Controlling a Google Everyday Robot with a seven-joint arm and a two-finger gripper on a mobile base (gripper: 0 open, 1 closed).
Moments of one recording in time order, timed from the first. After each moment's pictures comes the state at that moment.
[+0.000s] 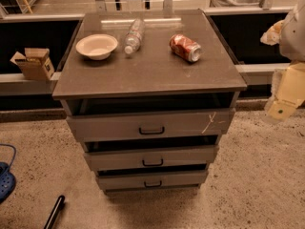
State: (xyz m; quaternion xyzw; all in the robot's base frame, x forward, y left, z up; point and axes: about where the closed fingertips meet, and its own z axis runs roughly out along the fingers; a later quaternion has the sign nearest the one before) arm 0.438 -0.216 0.977 -0.60 0.78 -0.04 0.16
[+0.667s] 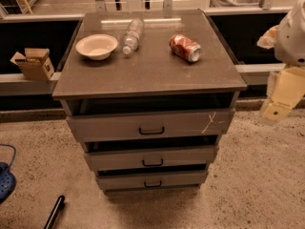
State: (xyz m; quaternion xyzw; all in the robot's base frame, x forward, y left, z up) arm 0.444 -0.215 0.967 -0.61 0.78 -0.03 0.16
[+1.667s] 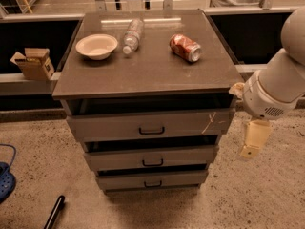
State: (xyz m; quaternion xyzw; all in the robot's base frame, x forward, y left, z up) arm 0.451 -0.211 0.832 -0.65 0.75 0.01 0.13
